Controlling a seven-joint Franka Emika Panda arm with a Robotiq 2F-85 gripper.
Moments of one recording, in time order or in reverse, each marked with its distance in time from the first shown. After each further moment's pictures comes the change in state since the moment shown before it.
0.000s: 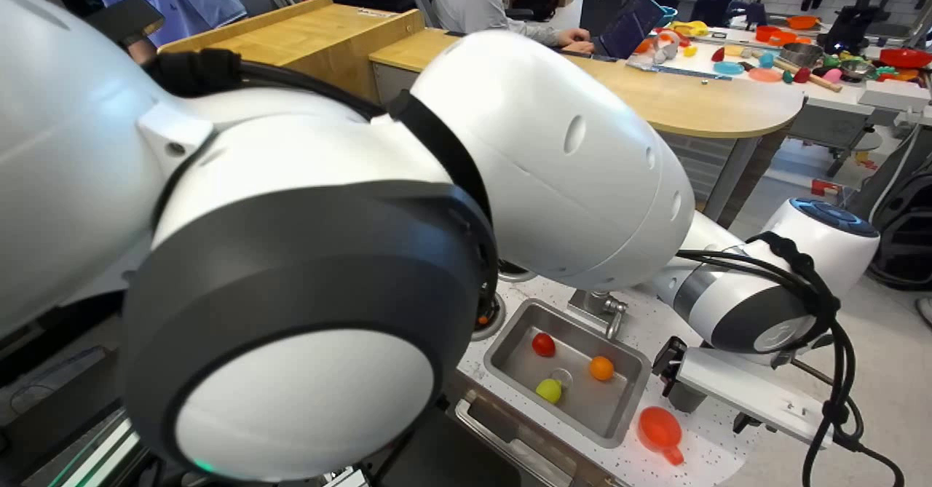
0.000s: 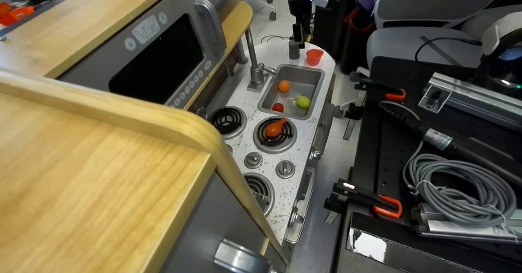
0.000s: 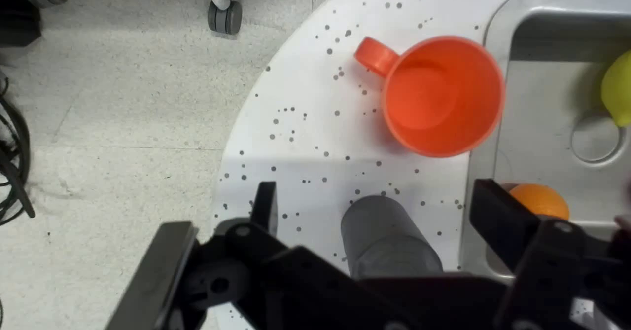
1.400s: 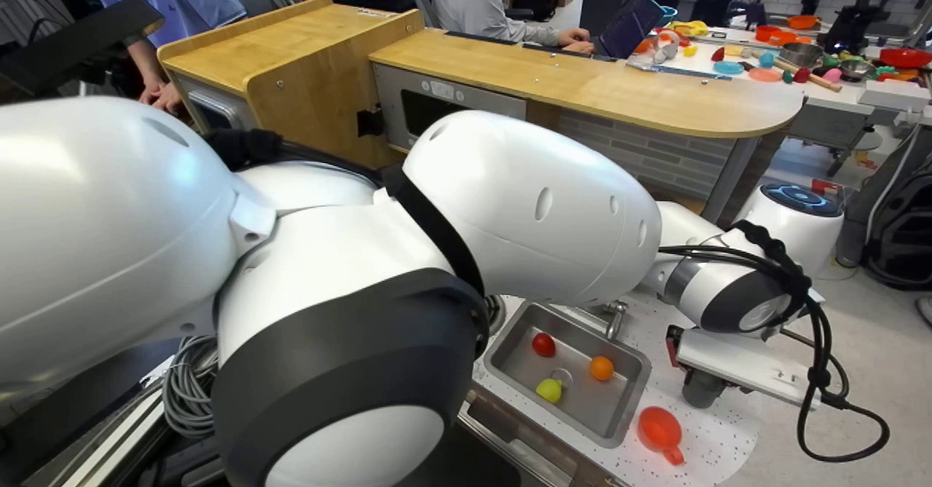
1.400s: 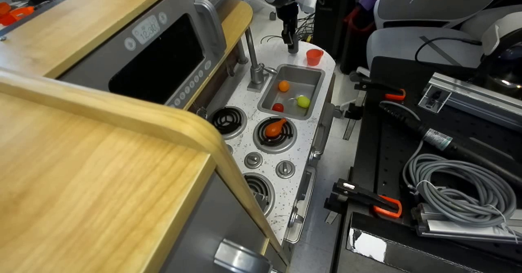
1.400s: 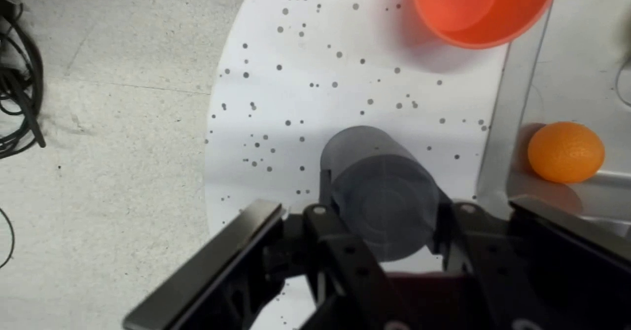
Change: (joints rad) arm -0.001 0.150 0.044 0.256 -0.058 -0.009 0.000
